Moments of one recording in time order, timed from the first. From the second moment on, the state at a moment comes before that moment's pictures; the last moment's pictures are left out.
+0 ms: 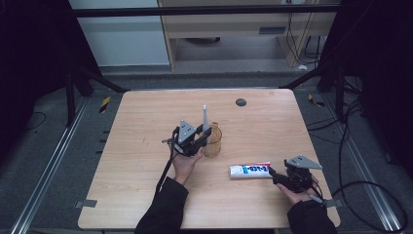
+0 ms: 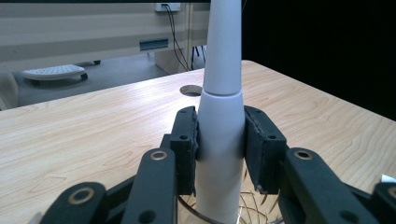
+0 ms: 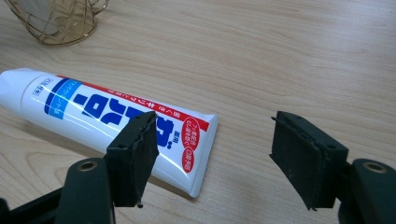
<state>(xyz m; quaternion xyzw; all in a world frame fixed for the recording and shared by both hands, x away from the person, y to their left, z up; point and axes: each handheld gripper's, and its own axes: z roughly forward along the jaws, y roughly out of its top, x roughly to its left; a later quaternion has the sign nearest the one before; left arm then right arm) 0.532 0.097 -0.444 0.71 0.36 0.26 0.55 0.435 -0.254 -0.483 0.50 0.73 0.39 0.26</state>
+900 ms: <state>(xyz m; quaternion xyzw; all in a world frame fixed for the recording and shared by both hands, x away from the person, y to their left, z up) 0.527 0.101 -0.448 0.71 0.36 0.25 0.54 0.436 -0.253 -0.483 0.50 0.73 0.39 0.26</state>
